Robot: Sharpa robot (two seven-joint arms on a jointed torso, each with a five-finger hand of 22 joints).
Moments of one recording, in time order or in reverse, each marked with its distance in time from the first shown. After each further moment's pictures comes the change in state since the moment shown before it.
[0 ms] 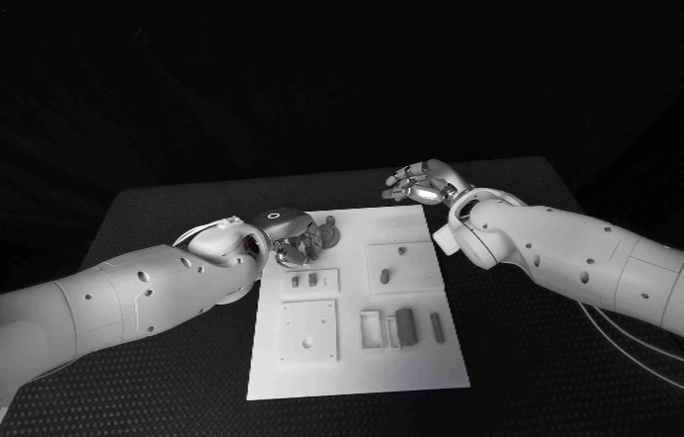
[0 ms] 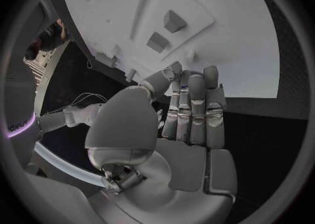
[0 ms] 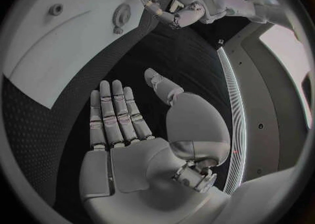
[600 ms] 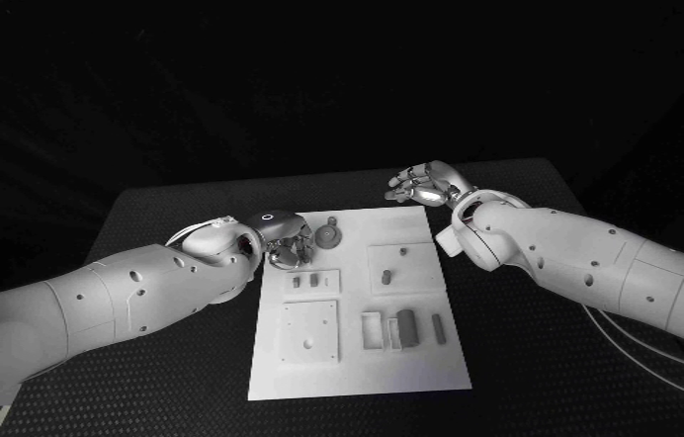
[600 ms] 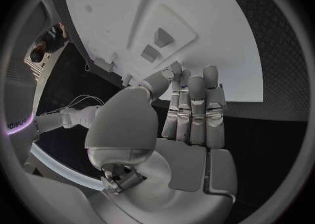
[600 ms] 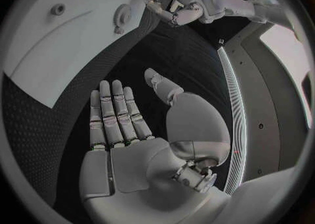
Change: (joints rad) left arm 0.003 -0.027 0.002 0.002 -0.011 0.048 -0.024; left_hand -0.008 0.000 0.000 0.000 0.000 0.000 0.000 0.003 -0.001 0.000 0.000 -0.002 0.002 0.004 -0.003 0.001 0.001 0.000 0.005 -0.002 0.001 0.004; right arm 0.000 -0.003 0.000 0.002 0.000 0.000 -0.002; right_hand 0.000 0.000 0.000 0.000 0.000 0.000 0.000 0.000 0.000 0.000 0.000 0.000 -0.002 0.003 0.003 -0.001 0.000 0.000 0.000 0.000 0.000 0.000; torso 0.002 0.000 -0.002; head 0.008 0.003
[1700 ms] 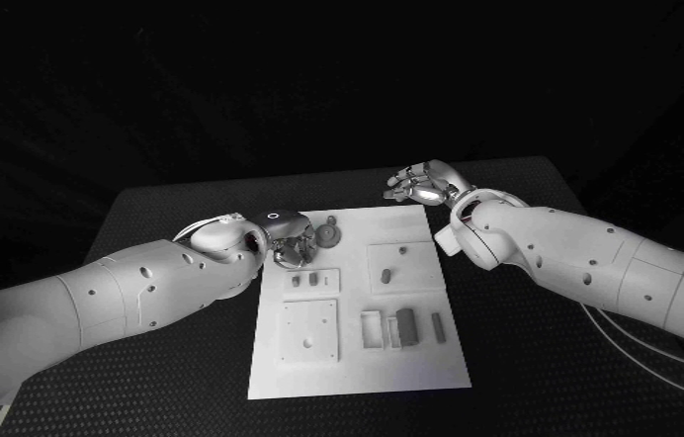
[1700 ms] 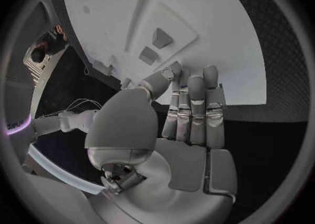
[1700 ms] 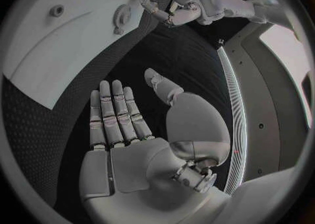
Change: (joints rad) left arm 0.004 0.035 0.000 -0.030 -0.021 0.044 -0.012; left_hand 0.000 -0.002 -0.001 -0.001 0.000 -0.002 0.002 -0.001 0.000 0.002 0.002 0.000 0.000 0.002 0.002 0.004 0.000 0.000 0.000 0.000 0.000 0.004; right arm 0.000 0.004 0.000 -0.001 0.000 0.002 -0.001; right_hand 0.000 0.000 0.000 0.000 0.000 0.000 0.000 0.000 -0.001 0.000 0.000 0.000 -0.003 0.000 -0.001 -0.003 0.000 0.000 0.000 0.000 0.000 0.001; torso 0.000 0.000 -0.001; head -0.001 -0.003
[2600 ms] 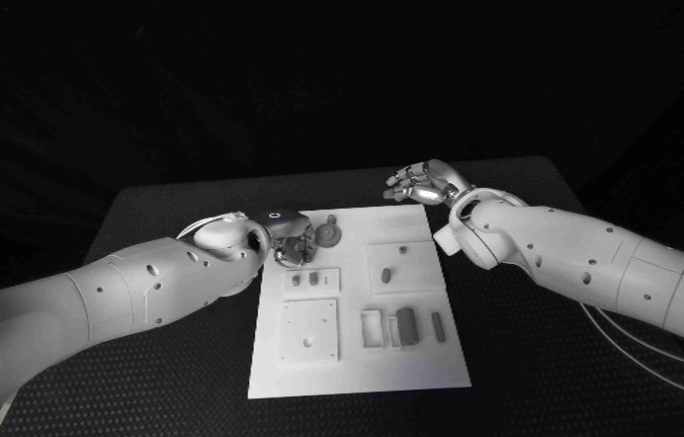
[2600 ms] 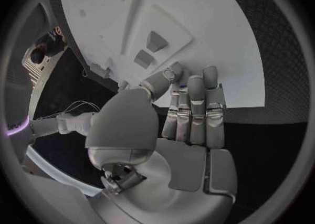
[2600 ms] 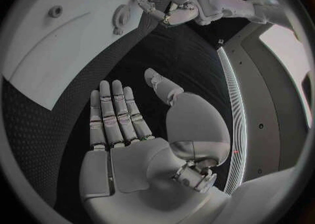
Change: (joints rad) left arm -0.001 0.023 -0.003 -0.037 -0.008 0.017 -0.002; left_hand 0.003 0.010 0.002 0.001 0.000 0.003 0.003 0.001 0.001 0.004 -0.003 0.000 0.002 0.000 0.000 0.008 0.001 0.000 0.000 0.000 0.000 0.009; right arm 0.000 0.002 0.000 0.000 0.000 0.000 0.000; right_hand 0.000 0.000 0.000 0.000 0.000 0.000 0.000 0.005 0.000 0.000 0.000 0.000 -0.003 0.000 0.000 0.000 0.000 0.000 0.000 0.000 -0.004 0.001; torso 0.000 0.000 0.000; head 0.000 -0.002
